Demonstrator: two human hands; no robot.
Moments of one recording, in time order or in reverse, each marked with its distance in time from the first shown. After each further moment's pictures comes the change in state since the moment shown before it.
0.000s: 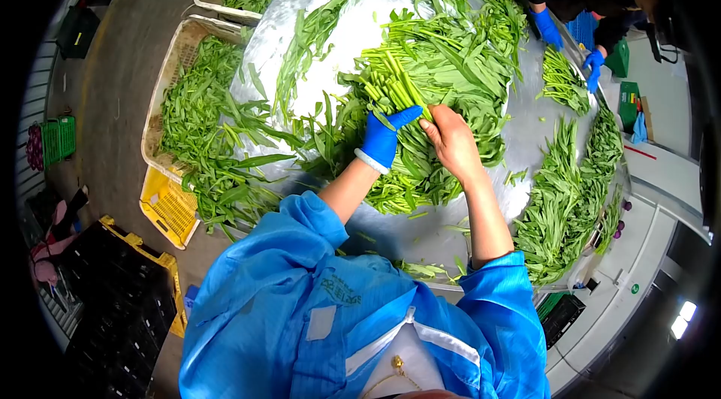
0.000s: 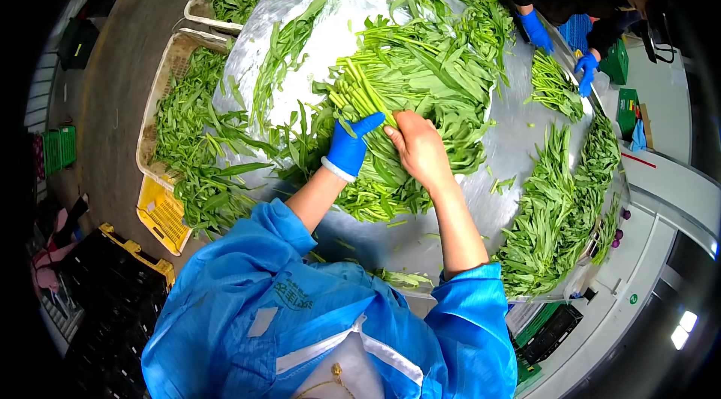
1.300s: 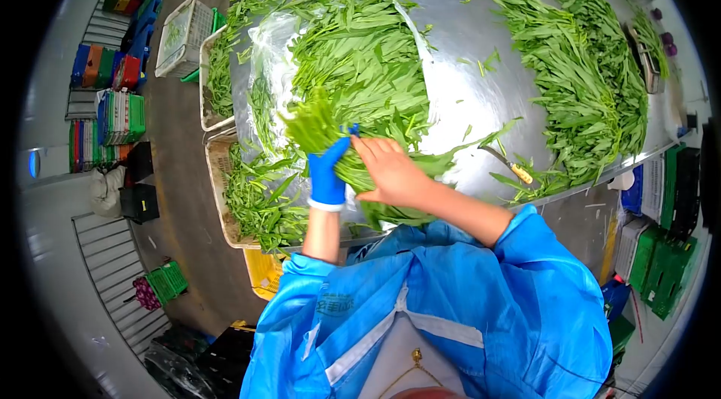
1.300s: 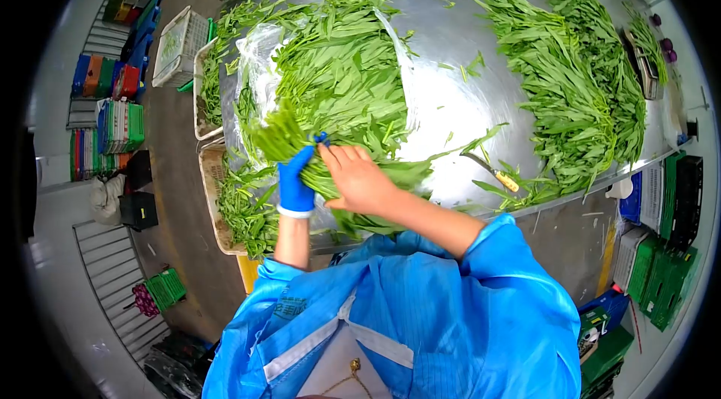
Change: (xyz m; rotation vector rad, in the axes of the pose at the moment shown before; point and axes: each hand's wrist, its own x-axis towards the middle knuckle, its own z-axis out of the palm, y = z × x) left_hand -0.178 0.024 0.061 0.389 -0.142 -0.056; right_hand -0.224 -0.071 0.004 0.128 0.276 -0.026
